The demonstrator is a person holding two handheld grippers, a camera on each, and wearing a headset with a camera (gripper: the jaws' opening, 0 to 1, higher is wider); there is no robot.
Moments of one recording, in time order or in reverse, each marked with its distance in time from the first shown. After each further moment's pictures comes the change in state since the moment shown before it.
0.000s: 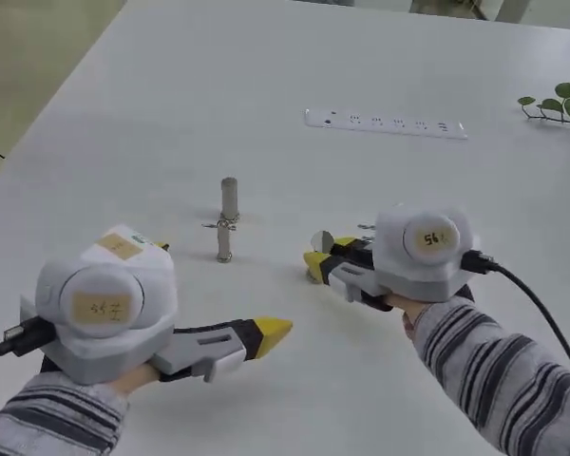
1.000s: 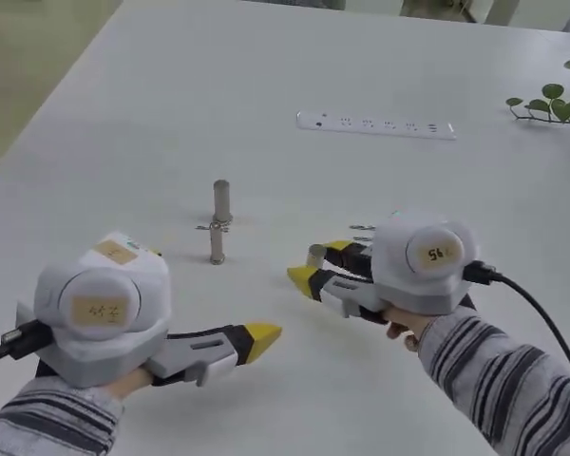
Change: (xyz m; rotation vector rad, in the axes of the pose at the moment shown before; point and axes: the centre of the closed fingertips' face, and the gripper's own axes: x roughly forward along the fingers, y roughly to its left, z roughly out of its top) left arm 0.002 -0.001 -0.008 0.005 0.033 0.006; right arm -0.016 0.017 0.004 -0.046 -0.034 0.078
